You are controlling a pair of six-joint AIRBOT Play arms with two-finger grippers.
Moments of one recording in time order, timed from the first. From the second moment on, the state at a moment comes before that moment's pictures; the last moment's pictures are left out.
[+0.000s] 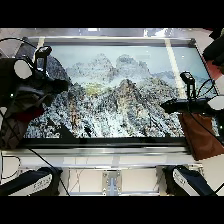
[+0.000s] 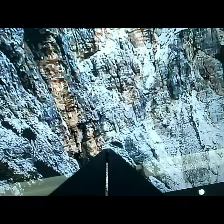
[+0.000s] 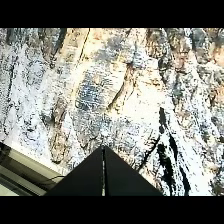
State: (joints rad) left arm -0.16 -1.21 1.39 1.47 -1.30 -1.59; right arm -0.16 -0.91 0.87 -0.97 1.13 0.94
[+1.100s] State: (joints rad) left arm 0.24 -1.47 1.39 2.00 -1.07 -1.86; right arm -0.16 -0.91 0.87 -0.70 1.04 0.99
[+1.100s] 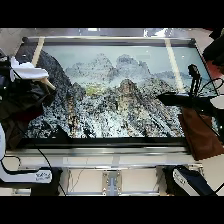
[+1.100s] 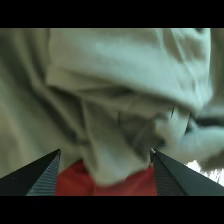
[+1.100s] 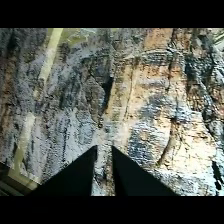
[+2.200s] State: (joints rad) left arm 0.35 -1.59 1.39 1.86 -0.73 -2.33; right arm -0.16 -0.91 0.89 -0.48 1.03 1.01
